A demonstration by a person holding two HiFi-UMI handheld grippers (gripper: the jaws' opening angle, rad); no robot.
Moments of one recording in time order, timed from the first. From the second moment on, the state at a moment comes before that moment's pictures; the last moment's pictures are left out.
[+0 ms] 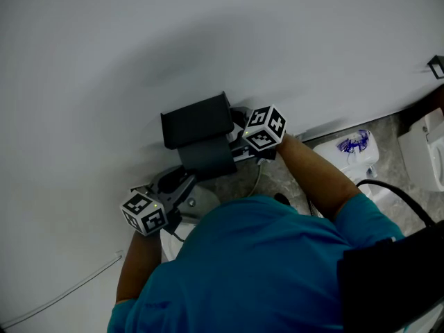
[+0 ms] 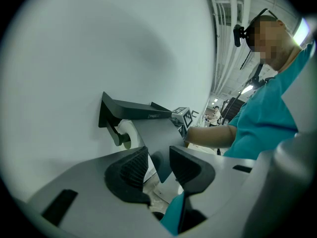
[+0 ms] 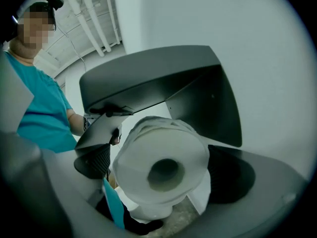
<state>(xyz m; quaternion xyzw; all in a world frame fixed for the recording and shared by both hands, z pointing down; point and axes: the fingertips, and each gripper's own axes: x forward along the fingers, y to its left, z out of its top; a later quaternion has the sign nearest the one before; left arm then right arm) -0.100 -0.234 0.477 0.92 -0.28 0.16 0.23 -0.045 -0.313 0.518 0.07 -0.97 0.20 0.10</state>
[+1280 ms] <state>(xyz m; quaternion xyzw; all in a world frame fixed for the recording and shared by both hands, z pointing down) -0.099 -0.235 0.476 0.92 -0.28 0.15 0.23 -0.039 -0.319 0.529 0.10 -0.97 0.15 0.14</state>
